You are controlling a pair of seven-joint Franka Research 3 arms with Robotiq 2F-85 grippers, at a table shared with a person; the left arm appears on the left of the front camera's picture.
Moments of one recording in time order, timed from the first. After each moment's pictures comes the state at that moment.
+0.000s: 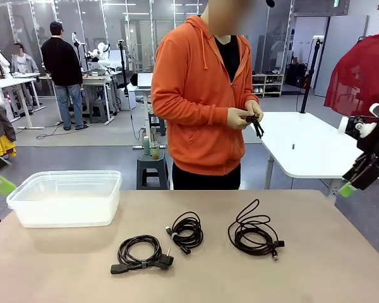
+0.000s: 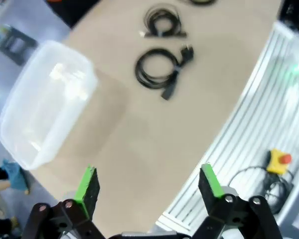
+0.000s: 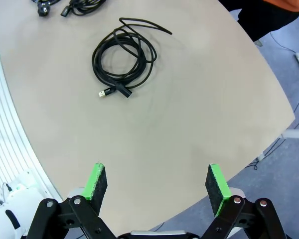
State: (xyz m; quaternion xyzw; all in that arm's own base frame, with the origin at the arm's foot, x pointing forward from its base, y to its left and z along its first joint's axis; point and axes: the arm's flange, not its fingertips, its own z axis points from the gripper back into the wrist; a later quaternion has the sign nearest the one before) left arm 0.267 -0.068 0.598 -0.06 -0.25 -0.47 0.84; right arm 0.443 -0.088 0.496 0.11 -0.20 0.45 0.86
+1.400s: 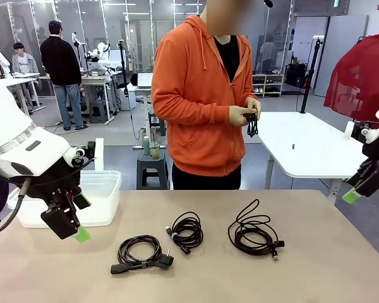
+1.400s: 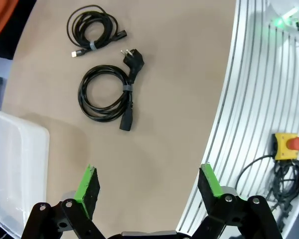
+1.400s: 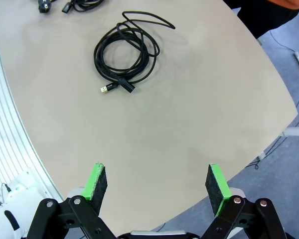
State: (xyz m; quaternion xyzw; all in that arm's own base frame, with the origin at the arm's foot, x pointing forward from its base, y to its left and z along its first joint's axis) left arm 0.291 -0.188 0.517 -0.05 -0.20 -0.60 0.77; right arm 0.430 -0.091 0.487 0.11 -0.20 0.45 0.86
